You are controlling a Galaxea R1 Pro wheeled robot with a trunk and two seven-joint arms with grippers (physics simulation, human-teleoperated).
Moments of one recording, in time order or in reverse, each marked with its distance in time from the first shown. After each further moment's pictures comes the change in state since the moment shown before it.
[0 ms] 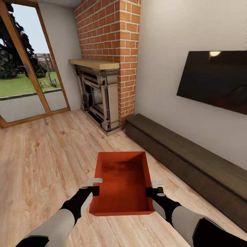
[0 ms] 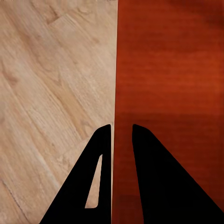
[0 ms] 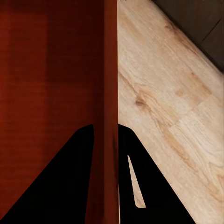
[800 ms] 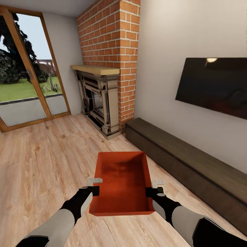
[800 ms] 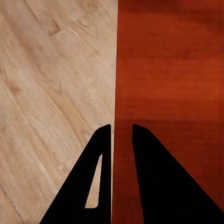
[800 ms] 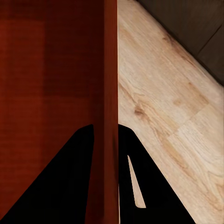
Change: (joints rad) left arm 0.000 0.000 0.000 0.000 0.000 0.000 0.000; right arm 0.000 0.000 0.000 0.001 0.000 -0.001 0.001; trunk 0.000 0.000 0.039
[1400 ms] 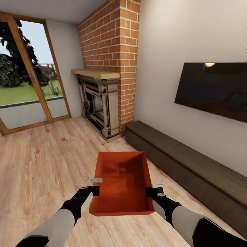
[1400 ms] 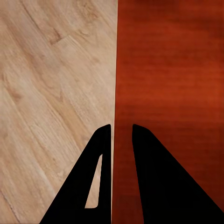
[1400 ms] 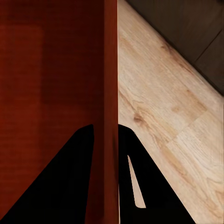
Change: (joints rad) left arm 0.000 0.000 0.000 0.000 0.000 0.000 0.000; right arm 0.000 0.000 0.000 0.000 0.000 0.000 0.000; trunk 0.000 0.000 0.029
